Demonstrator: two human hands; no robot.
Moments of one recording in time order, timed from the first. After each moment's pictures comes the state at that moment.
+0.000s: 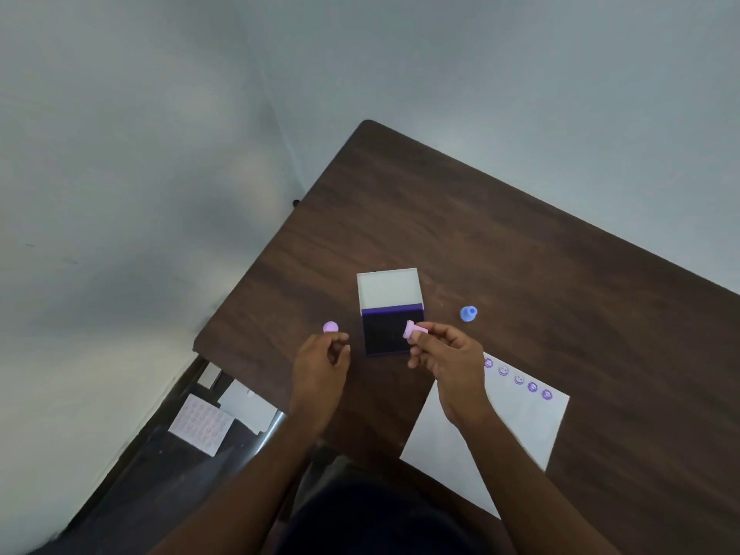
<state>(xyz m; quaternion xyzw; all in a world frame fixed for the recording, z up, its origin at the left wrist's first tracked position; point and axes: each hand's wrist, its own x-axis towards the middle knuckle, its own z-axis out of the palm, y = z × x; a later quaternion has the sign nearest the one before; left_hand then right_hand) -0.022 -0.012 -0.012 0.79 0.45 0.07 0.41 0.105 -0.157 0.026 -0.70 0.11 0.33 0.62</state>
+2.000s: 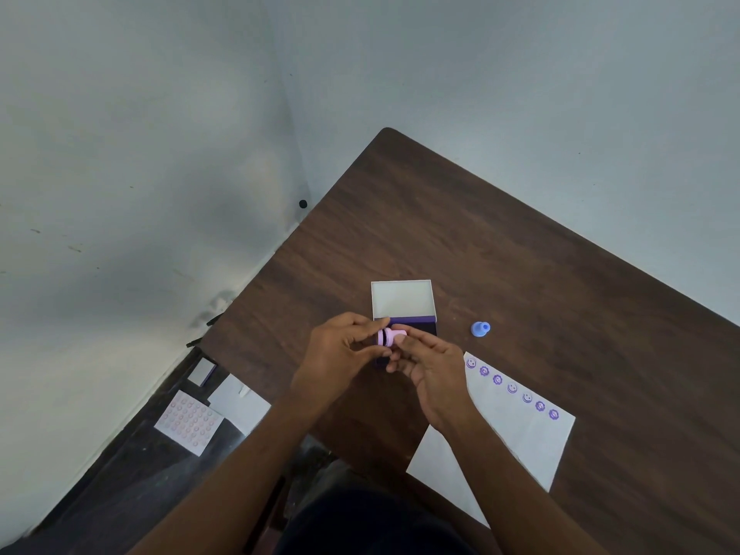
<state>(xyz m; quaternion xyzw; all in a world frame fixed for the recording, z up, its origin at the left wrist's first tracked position) 0.008 0.025 0.008 0.81 0.32 -0.07 0.48 0.087 -0.112 0.032 -0.60 0.11 0.39 0.69</state>
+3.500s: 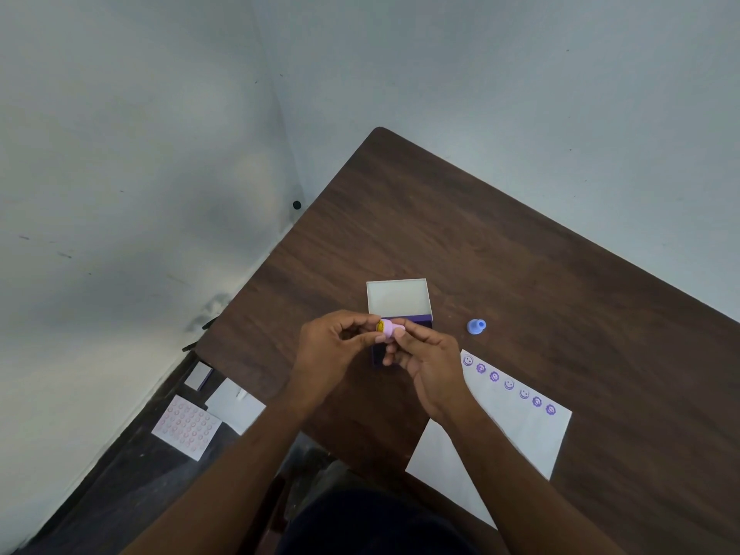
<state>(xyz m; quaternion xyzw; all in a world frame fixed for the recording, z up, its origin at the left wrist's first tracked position) 0.007 0.028 0.039 0.76 0.28 0.07 0.58 0.094 -0.110 0.038 -0.62 0.08 0.40 0.66</state>
